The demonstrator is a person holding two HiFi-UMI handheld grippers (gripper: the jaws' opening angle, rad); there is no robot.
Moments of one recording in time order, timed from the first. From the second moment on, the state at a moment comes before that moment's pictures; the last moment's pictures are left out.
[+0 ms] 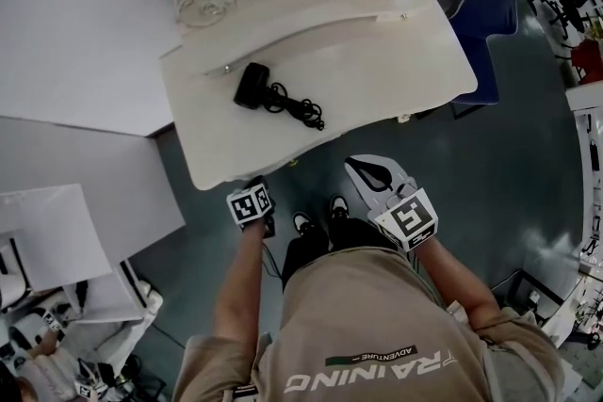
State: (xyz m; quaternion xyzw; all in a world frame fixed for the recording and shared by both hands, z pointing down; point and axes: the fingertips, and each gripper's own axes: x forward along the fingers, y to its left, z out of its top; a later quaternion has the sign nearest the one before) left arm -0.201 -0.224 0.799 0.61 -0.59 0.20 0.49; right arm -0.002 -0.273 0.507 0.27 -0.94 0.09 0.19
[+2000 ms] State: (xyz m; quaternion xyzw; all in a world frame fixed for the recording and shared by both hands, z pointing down) left arm -0.167 -0.209 0.404 0.74 -0.66 0.06 0.10; right arm -0.022 -0.239 0.401 0.24 -0.97 0.02 0.08
